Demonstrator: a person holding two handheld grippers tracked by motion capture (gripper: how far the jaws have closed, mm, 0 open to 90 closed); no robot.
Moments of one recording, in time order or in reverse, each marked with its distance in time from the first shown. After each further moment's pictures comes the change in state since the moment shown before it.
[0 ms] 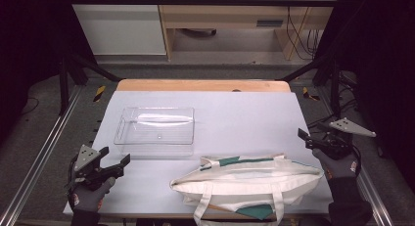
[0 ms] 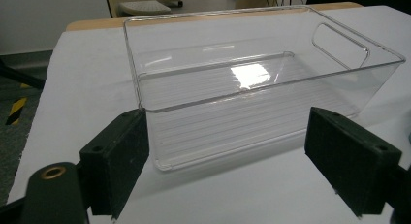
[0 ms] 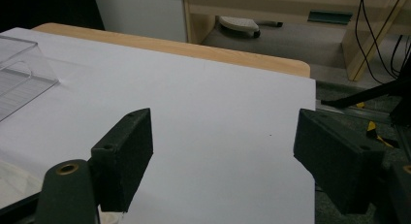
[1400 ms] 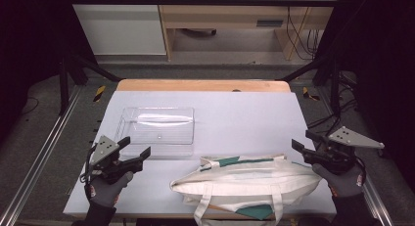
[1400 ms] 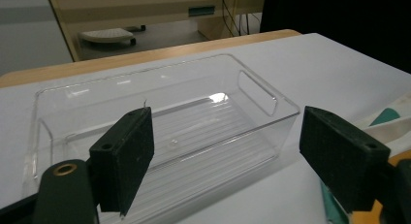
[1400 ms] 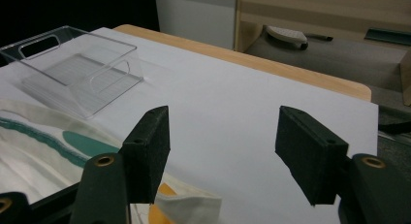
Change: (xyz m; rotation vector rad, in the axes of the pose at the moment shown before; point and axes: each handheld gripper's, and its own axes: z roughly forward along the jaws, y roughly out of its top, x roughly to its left) left arm -0.058 0.047 0.003 -0.067 -0.130 0.057; right arm 0.053 0.018 -0.050 -0.013 0.175 -0.089
